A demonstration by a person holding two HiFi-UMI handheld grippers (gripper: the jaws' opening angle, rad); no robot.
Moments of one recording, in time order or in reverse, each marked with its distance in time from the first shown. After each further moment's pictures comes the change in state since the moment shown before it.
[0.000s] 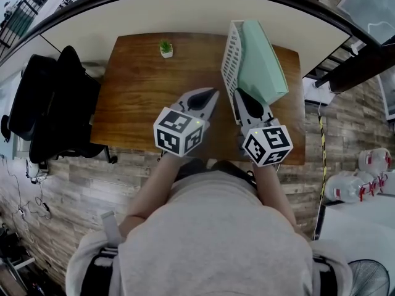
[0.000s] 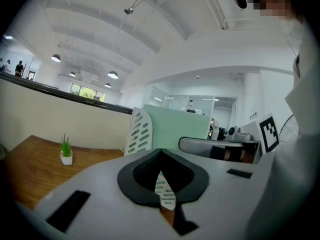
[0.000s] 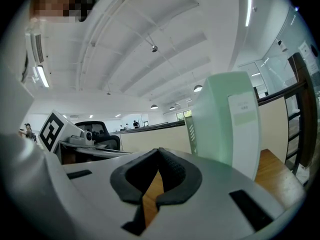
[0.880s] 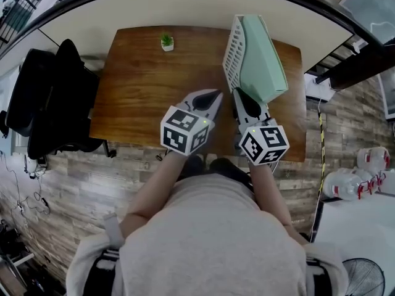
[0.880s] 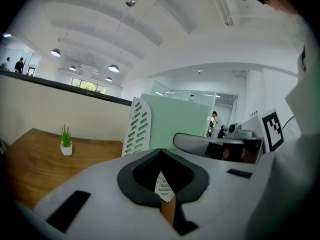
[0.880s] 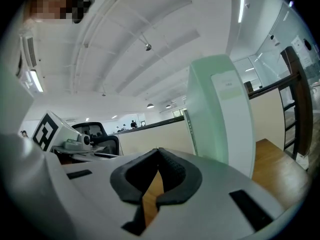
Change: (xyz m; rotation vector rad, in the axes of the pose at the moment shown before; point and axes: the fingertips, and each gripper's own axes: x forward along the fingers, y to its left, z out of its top) left arm 0.002 -0.005 -0.024 -0.030 0.072 -0.002; right arm 0.003 0.006 -0.019 0.064 0.019 -0.033
